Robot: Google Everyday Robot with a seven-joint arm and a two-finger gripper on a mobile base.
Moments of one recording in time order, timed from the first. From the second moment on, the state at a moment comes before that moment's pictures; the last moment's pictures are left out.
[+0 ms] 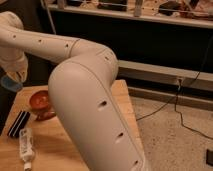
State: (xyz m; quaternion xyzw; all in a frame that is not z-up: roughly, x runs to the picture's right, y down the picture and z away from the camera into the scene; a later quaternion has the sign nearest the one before) arm -0.393 -0.070 0.673 -0.32 0.07 0.59 0.74
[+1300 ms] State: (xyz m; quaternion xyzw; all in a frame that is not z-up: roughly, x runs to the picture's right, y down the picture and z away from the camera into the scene) arm -0.390 -0.012 0.807 -0.33 0.16 0.64 0.67
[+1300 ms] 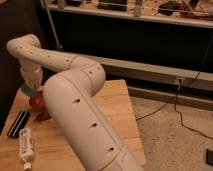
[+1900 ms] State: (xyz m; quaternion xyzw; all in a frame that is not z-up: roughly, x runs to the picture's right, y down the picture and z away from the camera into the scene) arm -0.386 0.009 0.837 -0.32 0.16 0.63 0.68
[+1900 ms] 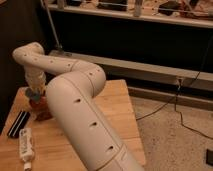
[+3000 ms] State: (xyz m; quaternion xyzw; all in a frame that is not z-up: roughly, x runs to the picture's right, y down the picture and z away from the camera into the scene) arm -0.380 0.036 0.866 -0.31 0.18 0.63 0.68
